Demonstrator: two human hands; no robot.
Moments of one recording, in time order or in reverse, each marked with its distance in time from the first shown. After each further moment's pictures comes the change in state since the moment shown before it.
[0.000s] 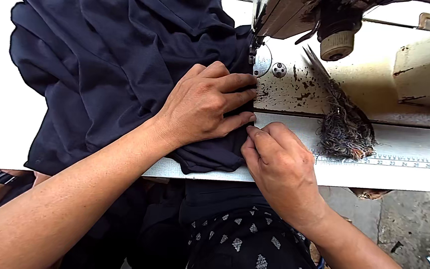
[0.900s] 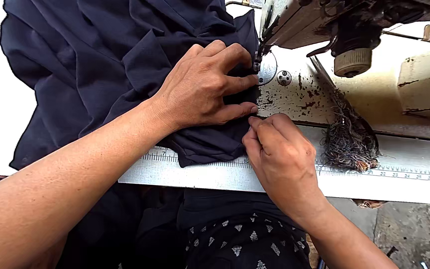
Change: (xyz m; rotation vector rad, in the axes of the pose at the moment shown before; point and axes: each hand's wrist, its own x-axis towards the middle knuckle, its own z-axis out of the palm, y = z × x) left_hand 0.016 -0.031 -0.006 0.018 -0.023 0.007; right_hand 0.023 0.005 0.009 0.017 0.007 -0.010
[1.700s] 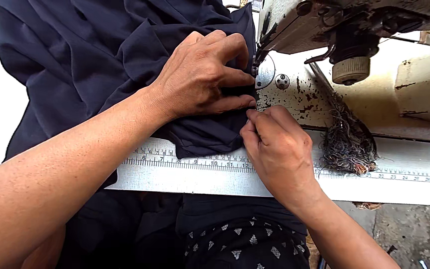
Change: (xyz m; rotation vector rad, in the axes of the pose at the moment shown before) left_hand 0.011 -0.019 -0.002 -0.028 0.047 0.087; right_hand 0.015 0.004 0.006 0.018 0.011 0.013
